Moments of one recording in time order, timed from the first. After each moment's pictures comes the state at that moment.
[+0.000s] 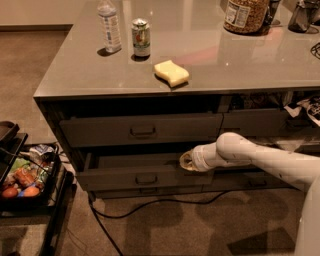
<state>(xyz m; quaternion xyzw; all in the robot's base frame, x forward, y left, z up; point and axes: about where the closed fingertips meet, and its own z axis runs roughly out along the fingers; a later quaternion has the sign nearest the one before) 0.637 -0.111 0.500 -0.77 0.54 0.02 0.34</state>
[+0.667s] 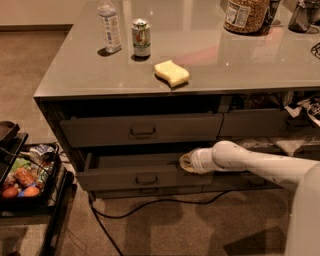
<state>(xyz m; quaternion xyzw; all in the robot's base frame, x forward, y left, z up) 0.654 -0.121 0.473 -0.77 0.53 -0.05 0.35</state>
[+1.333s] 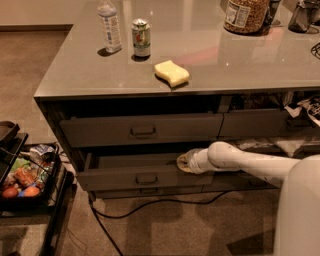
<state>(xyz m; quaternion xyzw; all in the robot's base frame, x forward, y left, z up) 0.669 -0.111 0.450 -0.78 0.52 -0.05 0.35</state>
